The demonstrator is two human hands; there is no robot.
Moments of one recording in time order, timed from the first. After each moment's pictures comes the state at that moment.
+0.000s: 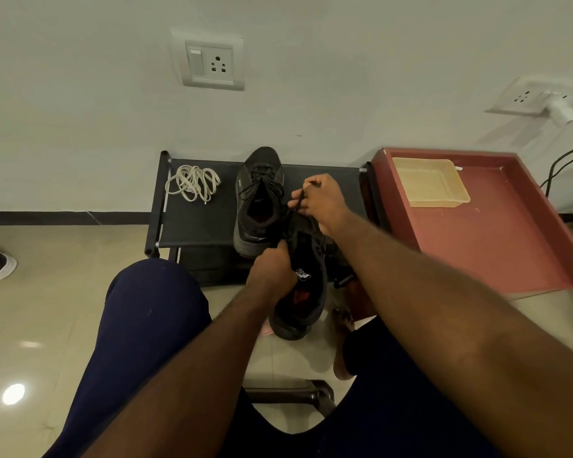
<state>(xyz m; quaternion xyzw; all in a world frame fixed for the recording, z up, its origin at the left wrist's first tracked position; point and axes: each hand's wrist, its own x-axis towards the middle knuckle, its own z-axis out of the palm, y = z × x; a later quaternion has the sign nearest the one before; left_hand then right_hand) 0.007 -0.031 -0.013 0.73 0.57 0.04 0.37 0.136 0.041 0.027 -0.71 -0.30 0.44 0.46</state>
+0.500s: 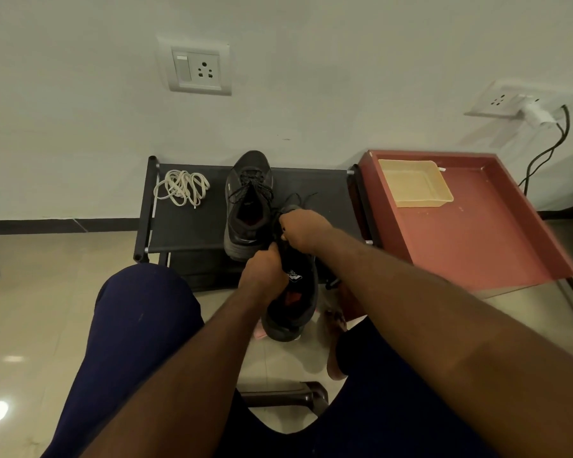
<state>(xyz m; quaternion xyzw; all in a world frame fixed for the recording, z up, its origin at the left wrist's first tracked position) 0.008 -0.030 -0.015 0.73 0.57 0.04 0.38 0.131 0.013 0.030 -0.66 -0.72 0.15 -0.15</state>
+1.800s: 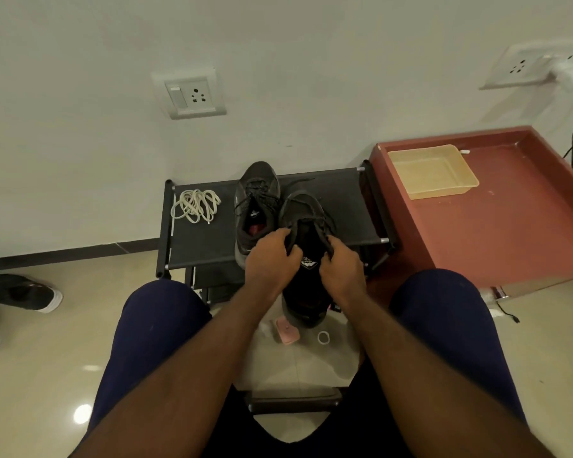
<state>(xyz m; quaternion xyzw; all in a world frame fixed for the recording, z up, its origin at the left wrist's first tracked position) 0.022 -0.026 0.025 0.74 0.57 0.18 0.30 0.148 -0.080 0.004 -0.83 -0.40 0.28 0.26</state>
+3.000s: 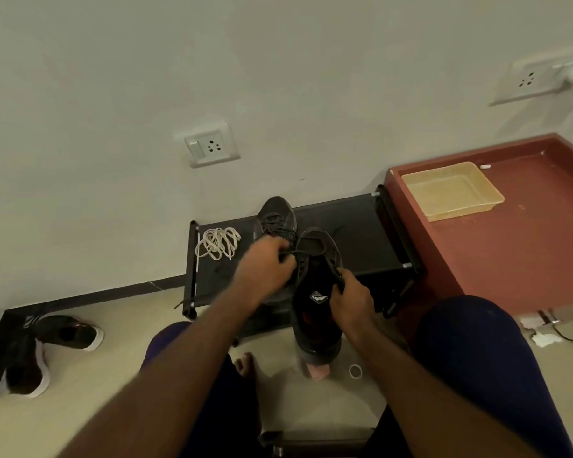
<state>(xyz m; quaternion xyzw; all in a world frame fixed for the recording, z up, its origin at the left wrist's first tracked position) 0.000 0.019 0.080 0.79 0.54 0.10 0.26 0.139 -0.070 -0.014 -0.82 -0.36 0.32 0.29</state>
